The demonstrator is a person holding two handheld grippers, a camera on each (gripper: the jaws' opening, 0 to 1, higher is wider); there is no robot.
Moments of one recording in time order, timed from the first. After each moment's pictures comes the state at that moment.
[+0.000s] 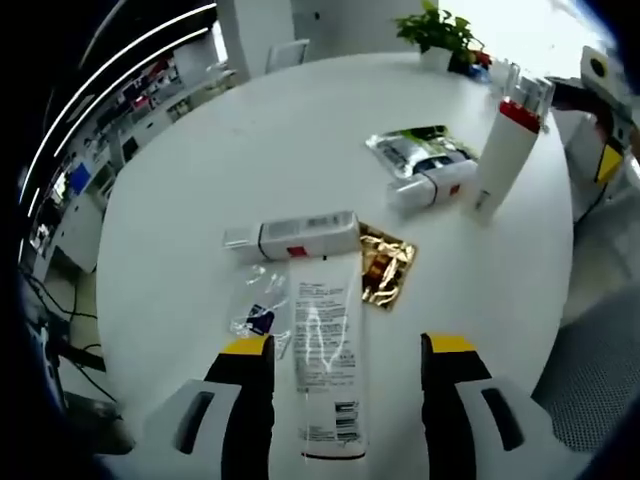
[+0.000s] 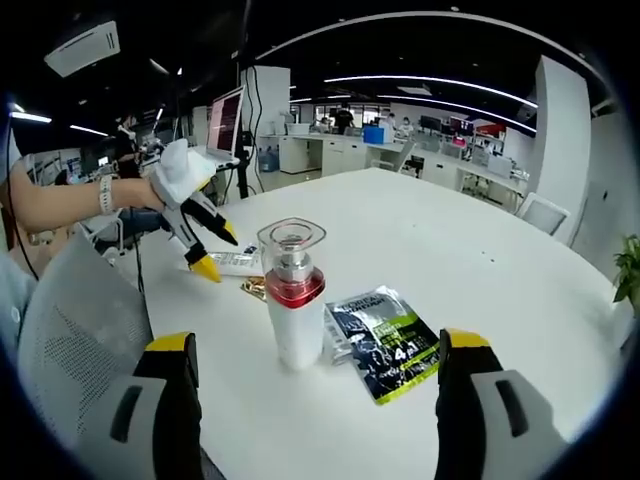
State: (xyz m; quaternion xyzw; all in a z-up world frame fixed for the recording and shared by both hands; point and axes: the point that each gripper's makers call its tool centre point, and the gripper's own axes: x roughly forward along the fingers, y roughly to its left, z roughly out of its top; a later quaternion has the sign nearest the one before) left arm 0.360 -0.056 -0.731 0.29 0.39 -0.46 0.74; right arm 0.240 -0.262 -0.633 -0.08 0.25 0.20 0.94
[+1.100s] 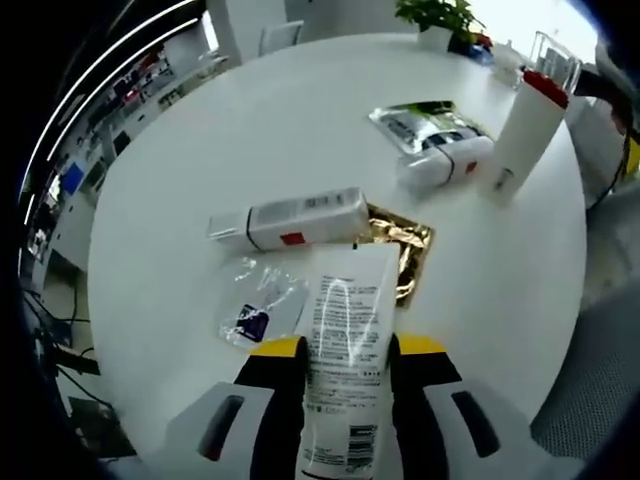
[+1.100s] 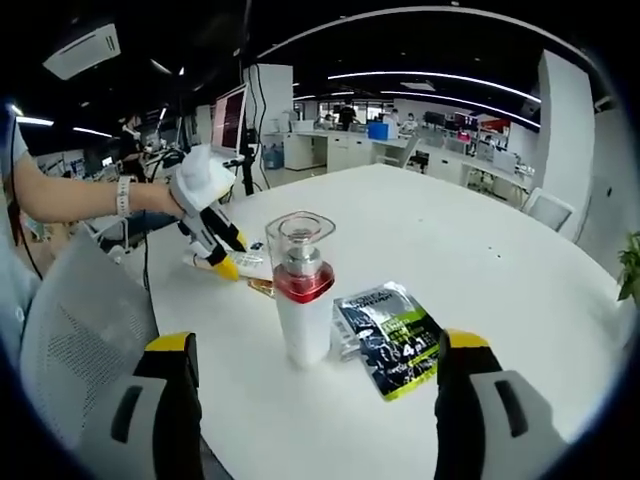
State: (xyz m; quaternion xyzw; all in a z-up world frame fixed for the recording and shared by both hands) left arm 0.360 -0.059 -0.747 0.29 0.41 -0.46 0.73; right arm 0.234 -0.249 -0.637 -0.09 0.26 0.22 0.94
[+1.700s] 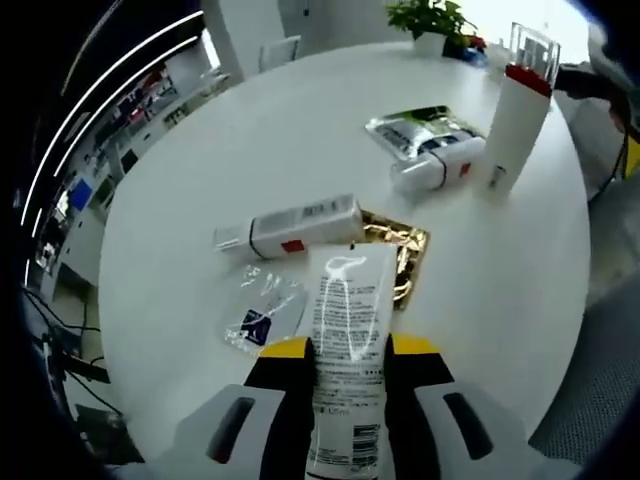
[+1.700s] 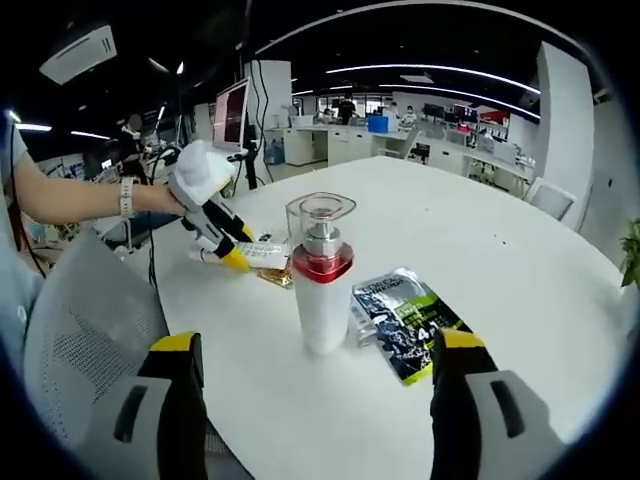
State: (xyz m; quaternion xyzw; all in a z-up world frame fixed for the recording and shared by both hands) left arm 0.356 -0.060 -0.741 0.29 0.37 -0.46 0.75; right arm 0.222 -0.243 -0.648 -0.07 0.27 0.22 0.94
